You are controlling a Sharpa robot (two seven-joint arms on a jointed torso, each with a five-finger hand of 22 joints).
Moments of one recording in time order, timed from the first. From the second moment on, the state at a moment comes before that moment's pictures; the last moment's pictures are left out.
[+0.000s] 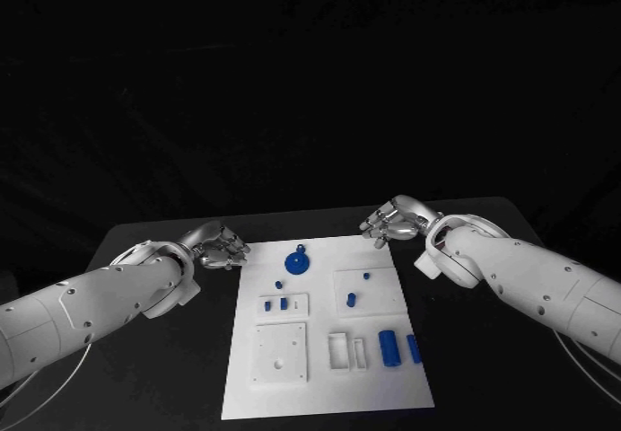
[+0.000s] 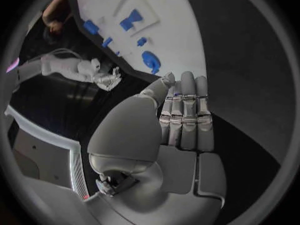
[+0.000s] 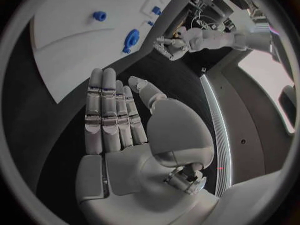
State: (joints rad) left arm 1.26 -0.69 -0.12 1.06 -0.96 -0.29 0.18; left_hand 1.41 -0.02 0.27 -0.15 0.17 1.12 0.12 0.07 0.07 1.25 0.07 0.06 0.06 1.19 0.00 0.73 0.26 0.10 1.10 -0.02 0.25 1.25; right arm 1.10 -0.68 0.27 1.11 -1.10 -0.12 0.14; right_hand 1.24 -0.02 0.28 -0.29 0.45 1.15 0.11 0.07 0.07 1.28 0.06 0.06 0.06 1.47 -0.01 0.19 0.14 0.11 1.32 -0.01 0.25 0.12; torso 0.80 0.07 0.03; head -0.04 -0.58
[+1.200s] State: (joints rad) left arm 1.27 -0.79 -0.12 1.28 -0.17 -0.26 0.43; left_hand 1.39 0.02 0.05 -0.13 0.17 1.05 0.13 0.07 0.07 1.03 0.15 0.06 0.06 1.09 0.15 0.06 0.07 0.10 1.02 0.13 0.06 0.22; right arm 1.01 -0.73 0.25 1.34 -1.86 -0.07 -0.09; right_hand 1.24 -0.09 0.26 -0.27 0.24 1.08 0.12 0.07 0.07 1.16 0.08 0.06 0.06 1.46 -0.02 0.78 0.49 0.14 1.46 -0.04 0.48 0.33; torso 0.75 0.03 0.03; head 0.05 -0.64
